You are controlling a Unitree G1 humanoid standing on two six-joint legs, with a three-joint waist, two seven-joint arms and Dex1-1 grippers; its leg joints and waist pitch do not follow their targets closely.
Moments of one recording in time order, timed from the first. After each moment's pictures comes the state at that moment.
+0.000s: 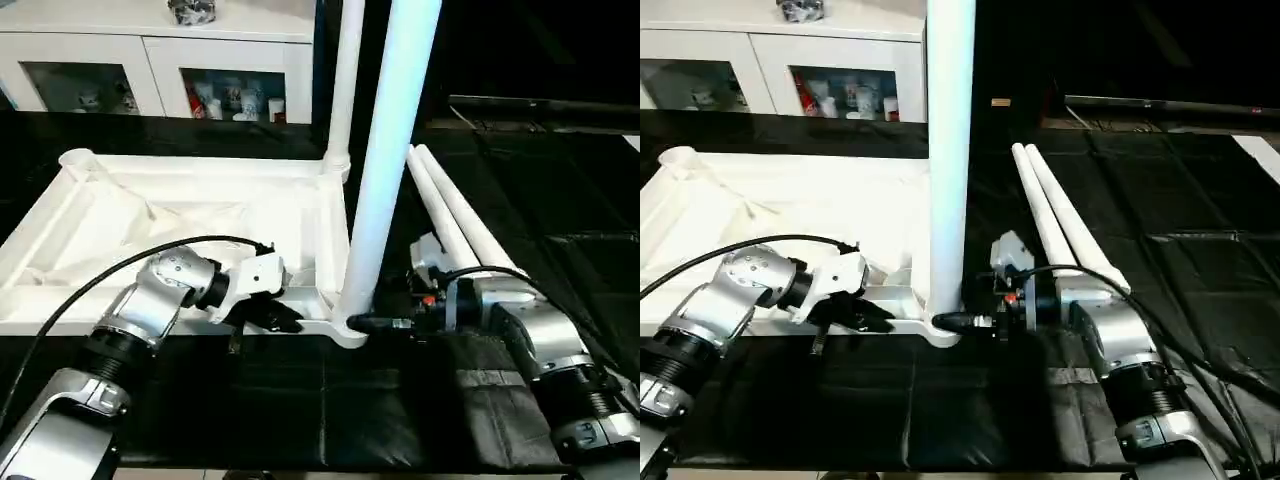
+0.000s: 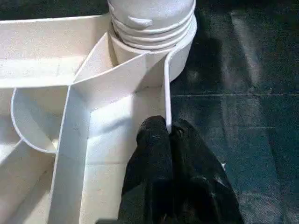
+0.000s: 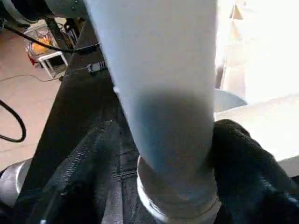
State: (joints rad) left arm -0.60 0.48 -0.34 0.53 0.05 0.01 -1.40; right arm -0.47 -0.36 0.16 0.42 0.27 0.27 1.33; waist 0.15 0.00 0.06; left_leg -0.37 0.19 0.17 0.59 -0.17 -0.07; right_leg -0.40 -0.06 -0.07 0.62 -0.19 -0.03
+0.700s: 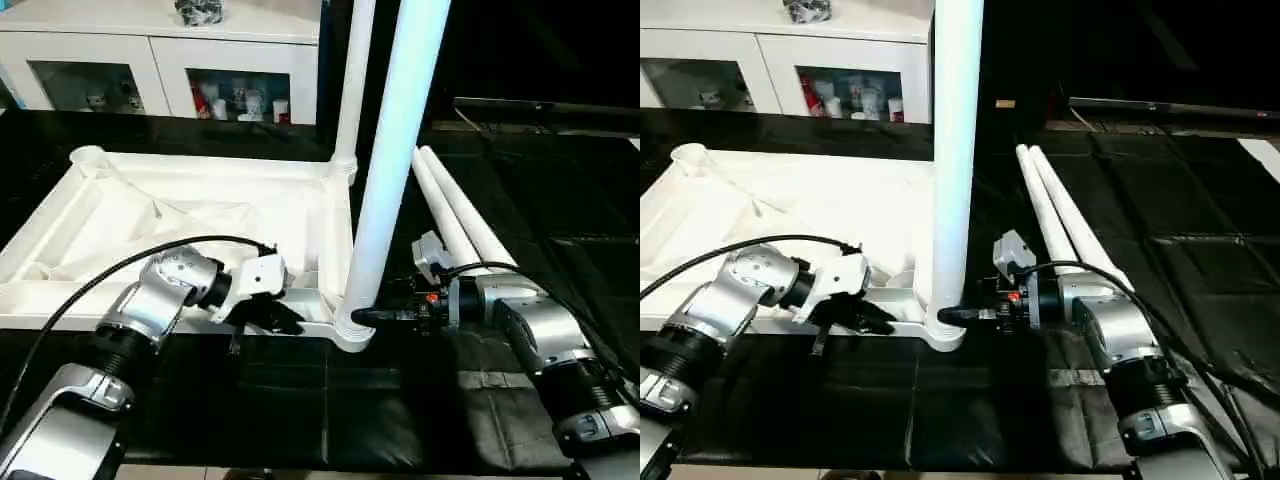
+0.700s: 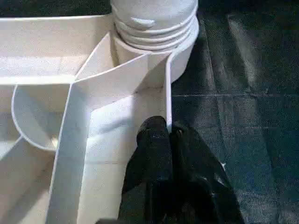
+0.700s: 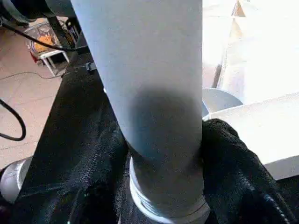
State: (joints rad) left arm -0.63 0.46 -0.34 0.59 0.05 0.00 -1.40; right arm -0.47 -0.37 0.16 0.42 0.27 0.28 1.33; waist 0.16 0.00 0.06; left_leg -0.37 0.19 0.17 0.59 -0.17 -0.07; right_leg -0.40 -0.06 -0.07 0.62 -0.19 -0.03
